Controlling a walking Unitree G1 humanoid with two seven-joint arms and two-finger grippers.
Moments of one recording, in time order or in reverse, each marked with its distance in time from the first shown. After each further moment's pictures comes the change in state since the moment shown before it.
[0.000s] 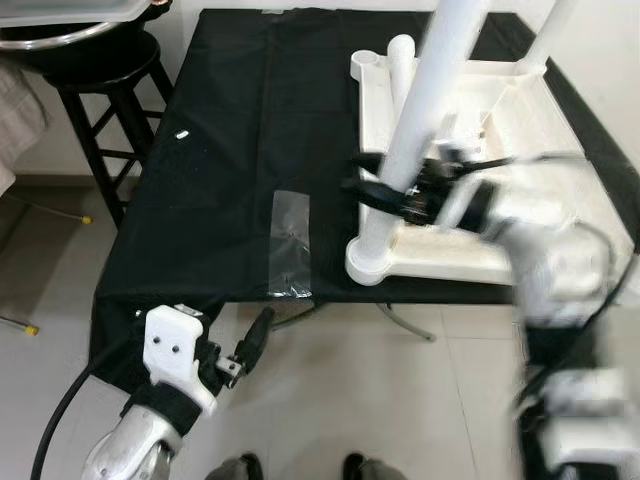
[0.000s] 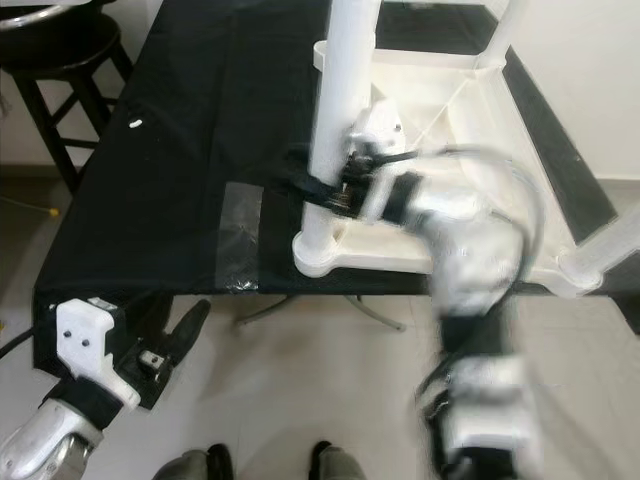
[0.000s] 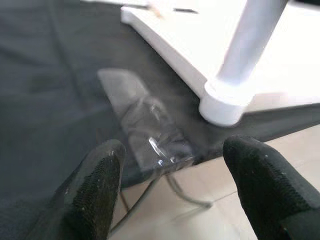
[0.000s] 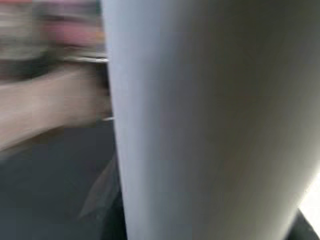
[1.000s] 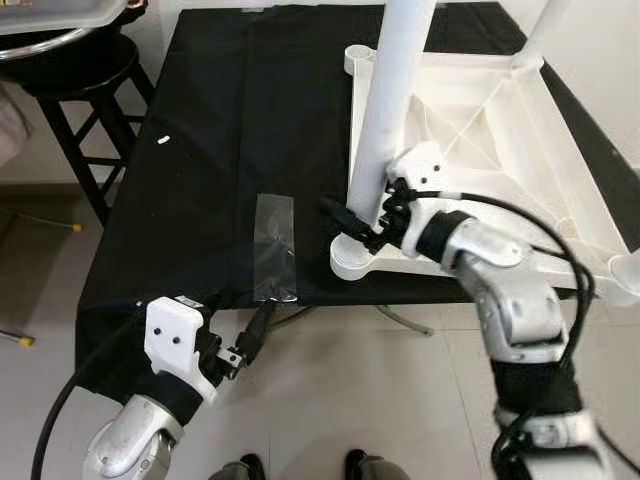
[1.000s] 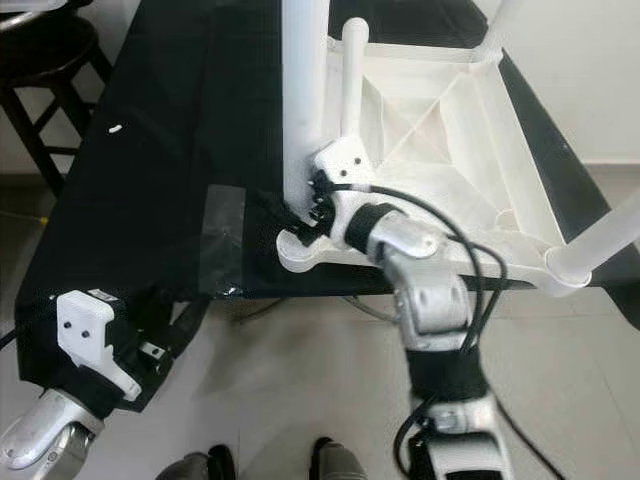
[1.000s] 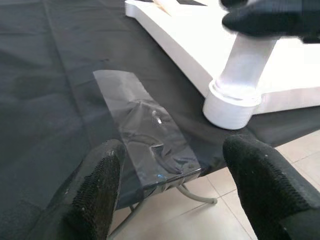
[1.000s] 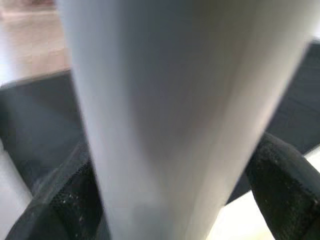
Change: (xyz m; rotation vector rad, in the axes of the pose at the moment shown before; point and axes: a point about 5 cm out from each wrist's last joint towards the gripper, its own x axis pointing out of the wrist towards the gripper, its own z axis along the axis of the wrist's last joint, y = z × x) left arm 0.004 0.003 0.002 0.010 -0.009 0.006; right arm 0.028 -0.027 0.000 -0.166 0.115 0.575
